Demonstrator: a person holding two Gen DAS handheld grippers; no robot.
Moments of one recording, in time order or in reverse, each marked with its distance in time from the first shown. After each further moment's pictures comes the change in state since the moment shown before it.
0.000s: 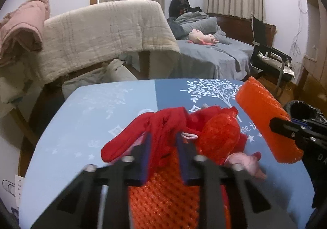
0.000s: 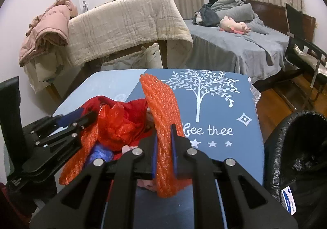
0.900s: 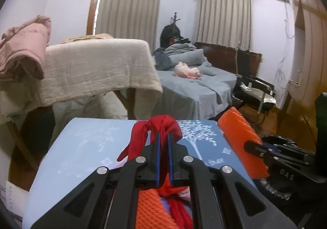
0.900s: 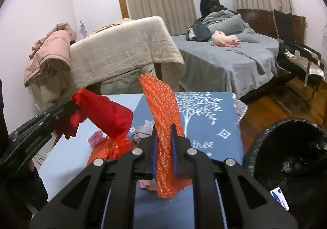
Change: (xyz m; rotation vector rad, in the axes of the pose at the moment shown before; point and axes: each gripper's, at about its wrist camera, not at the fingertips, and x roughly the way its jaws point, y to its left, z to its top) left arm -0.090 -0.029 0.048 -0.037 -0.200 -0.113; right arm -0.068 -0.021 0.019 0.061 -0.119 -0.008
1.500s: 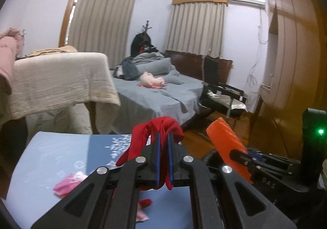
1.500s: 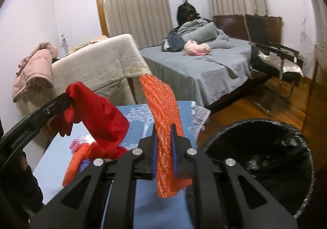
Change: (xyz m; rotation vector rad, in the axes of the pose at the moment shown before) left arm -0.013 -0.091 0.024 0.031 -0.059 -0.210; right arm -0.069 -0.075 -0.003 0.070 -0.077 -0.139
